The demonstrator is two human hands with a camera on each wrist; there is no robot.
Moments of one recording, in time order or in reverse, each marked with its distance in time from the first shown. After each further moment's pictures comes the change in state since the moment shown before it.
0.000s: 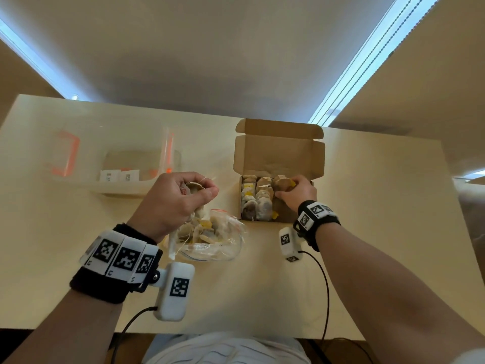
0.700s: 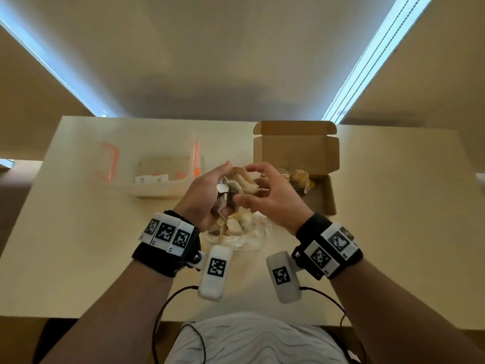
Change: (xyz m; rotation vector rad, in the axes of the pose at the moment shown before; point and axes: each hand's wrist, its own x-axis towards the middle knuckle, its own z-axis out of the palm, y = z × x) left_hand -0.012 0.023 0.005 -0.649 -0.136 -0.374; right_hand -0.182 -0.097 -0.009 0.492 -0.478 -0.481
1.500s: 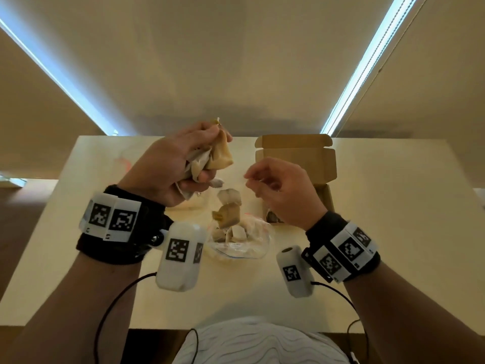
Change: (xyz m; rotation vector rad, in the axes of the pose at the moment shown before) left_hand -0.064 0.085 0.001 0.265 -0.207 0.309; right_hand -0.022 -0.037 -0.007 -0.296 0.192 -0.482
